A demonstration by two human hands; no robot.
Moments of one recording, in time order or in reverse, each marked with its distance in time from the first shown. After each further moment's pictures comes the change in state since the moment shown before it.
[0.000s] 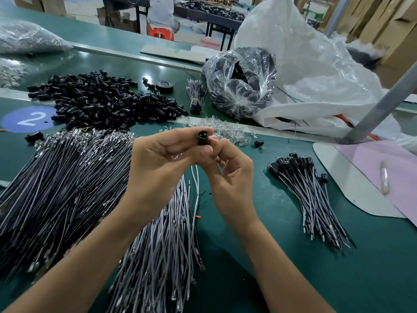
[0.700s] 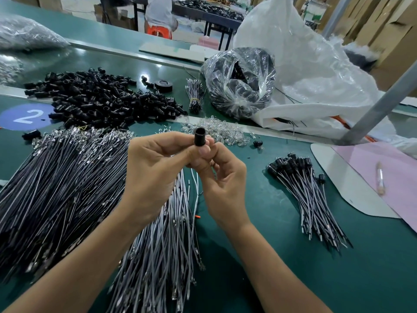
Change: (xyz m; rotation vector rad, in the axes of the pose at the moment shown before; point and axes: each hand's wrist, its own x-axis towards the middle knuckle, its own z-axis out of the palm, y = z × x) left_hand -0.001 -0.001 0.000 -0.048 0.085 -0.027; right_hand -0.007 0.009 0.009 0.000 0.018 -0.004
